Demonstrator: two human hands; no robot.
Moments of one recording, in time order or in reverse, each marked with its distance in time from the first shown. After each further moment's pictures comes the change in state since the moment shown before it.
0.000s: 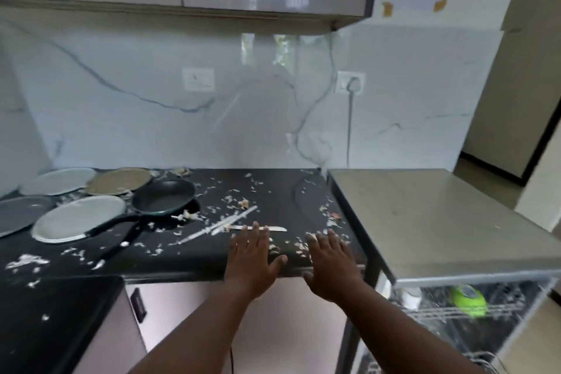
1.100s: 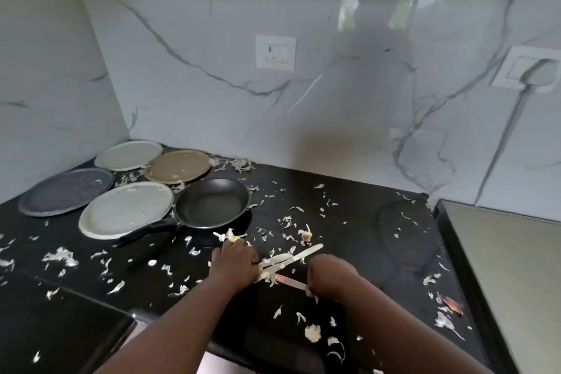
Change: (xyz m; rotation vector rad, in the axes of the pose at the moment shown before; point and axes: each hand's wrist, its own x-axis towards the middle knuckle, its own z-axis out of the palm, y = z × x) left_hand 0.166 -0.169 0.012 0.056 -0.205 -0.444; right_hand 0.286 -0.065 0.057 0.090 -0.561 -0.171
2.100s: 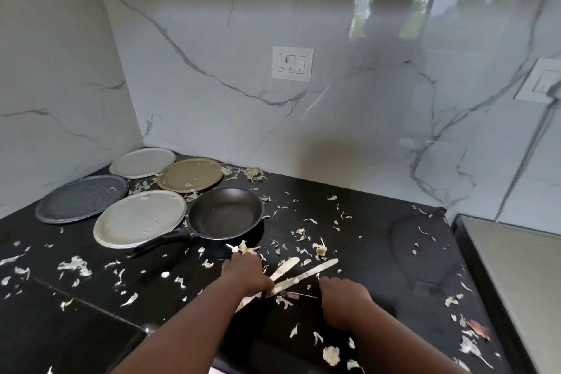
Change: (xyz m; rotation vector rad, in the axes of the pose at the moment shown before) left_hand 0.025 -0.010 -0.005 -0.005 -0.164 -0.097; right_hand 0.001 -0.007 0.018 -0.240 0.079 -0.088
